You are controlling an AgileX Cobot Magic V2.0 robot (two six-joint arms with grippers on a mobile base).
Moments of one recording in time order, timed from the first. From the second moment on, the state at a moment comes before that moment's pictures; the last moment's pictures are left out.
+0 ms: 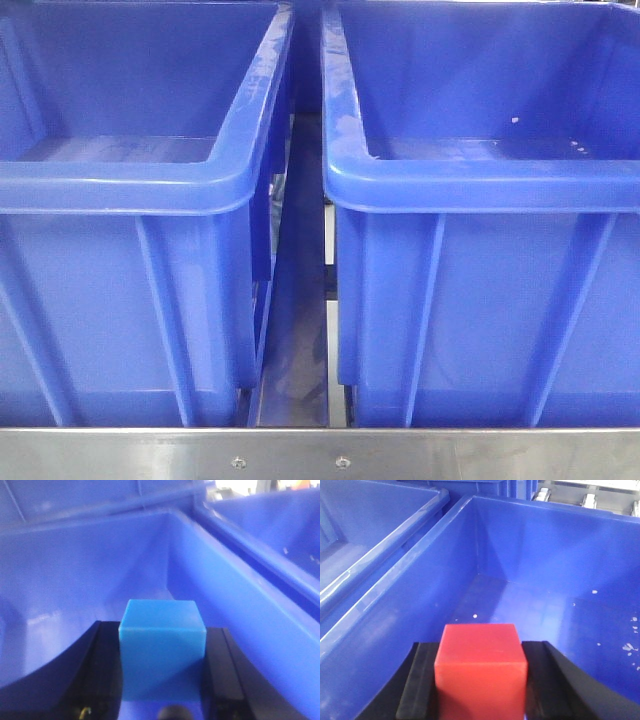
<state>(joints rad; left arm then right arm) -0.43 0.99 -0.53 -0.12 -0.27 0.12 0.37 0.93 -0.64 0.01 -0.01 0.02</state>
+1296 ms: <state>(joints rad) -0.43 0.91 -0.53 -0.19 -0.28 0.12 0.37 0.89 -0.64 0.02 -0.01 0.02</state>
